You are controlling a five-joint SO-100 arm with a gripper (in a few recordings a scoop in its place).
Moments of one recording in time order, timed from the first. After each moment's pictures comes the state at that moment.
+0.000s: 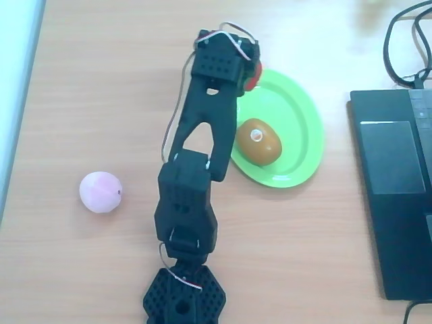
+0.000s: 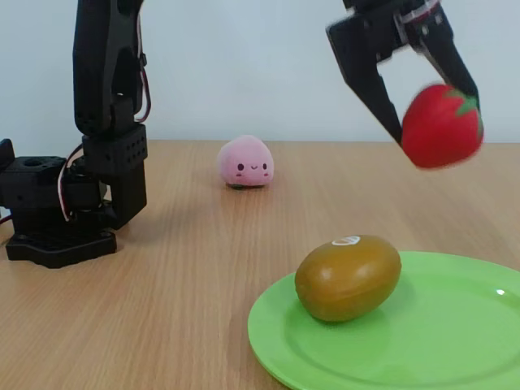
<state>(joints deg) 18.8 82.4 61.2 86.7 -13.6</state>
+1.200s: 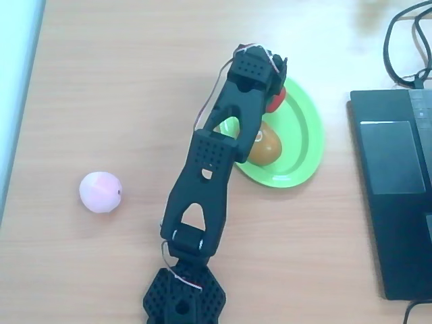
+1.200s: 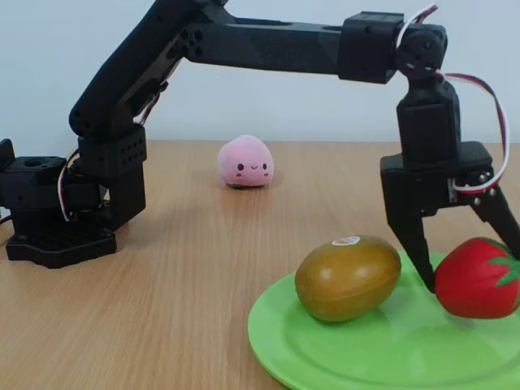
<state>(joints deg) 24.0 49.2 41.3 82.8 -10.1</state>
